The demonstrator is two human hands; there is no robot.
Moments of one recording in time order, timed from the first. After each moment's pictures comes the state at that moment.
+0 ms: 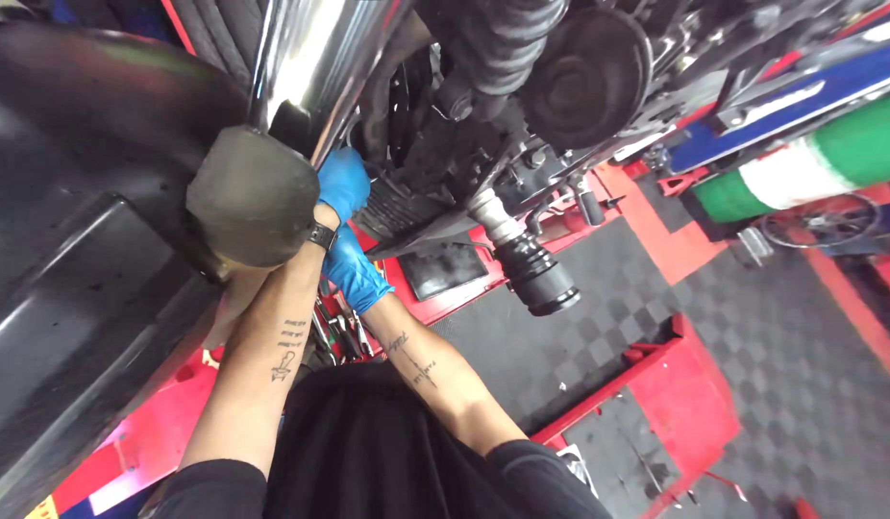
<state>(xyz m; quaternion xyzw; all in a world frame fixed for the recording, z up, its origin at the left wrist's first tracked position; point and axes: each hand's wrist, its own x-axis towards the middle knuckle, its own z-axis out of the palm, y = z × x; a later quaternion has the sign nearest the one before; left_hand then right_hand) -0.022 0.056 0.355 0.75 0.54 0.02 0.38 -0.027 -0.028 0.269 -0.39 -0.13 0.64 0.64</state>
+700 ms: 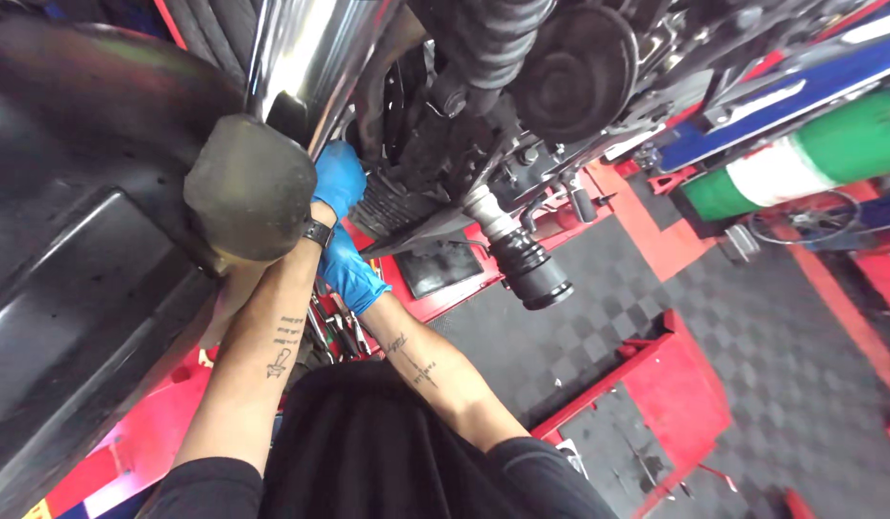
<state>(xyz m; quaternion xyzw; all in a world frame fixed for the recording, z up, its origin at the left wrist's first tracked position) -0.023 0.054 0.356 0.74 0.54 0.06 0.39 -0.031 -0.037 0.273 -0.48 -0.18 0.61 0.61</state>
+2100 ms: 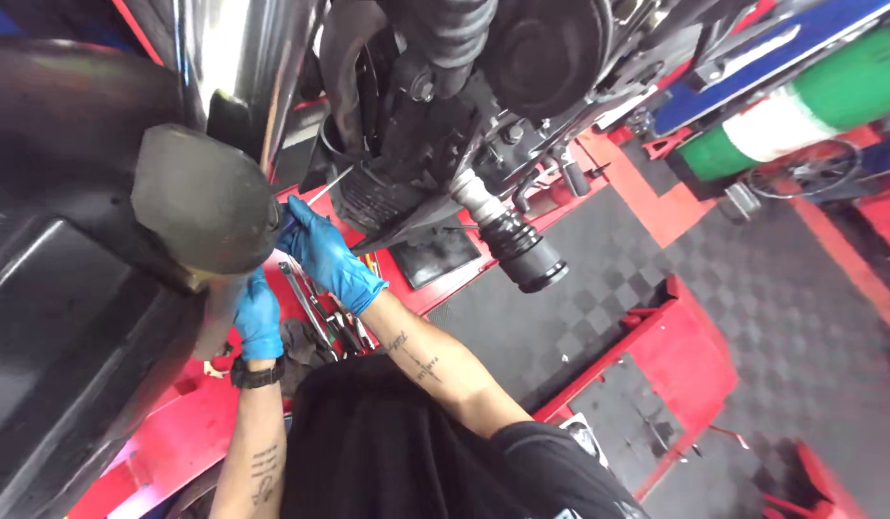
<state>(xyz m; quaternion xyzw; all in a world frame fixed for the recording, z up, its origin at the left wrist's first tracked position) -0.157 -0.061 0.253 0.60 0.57 0.47 0.30 -0.028 -0.029 0.285 -0.40 -0.19 0.67 0.60</state>
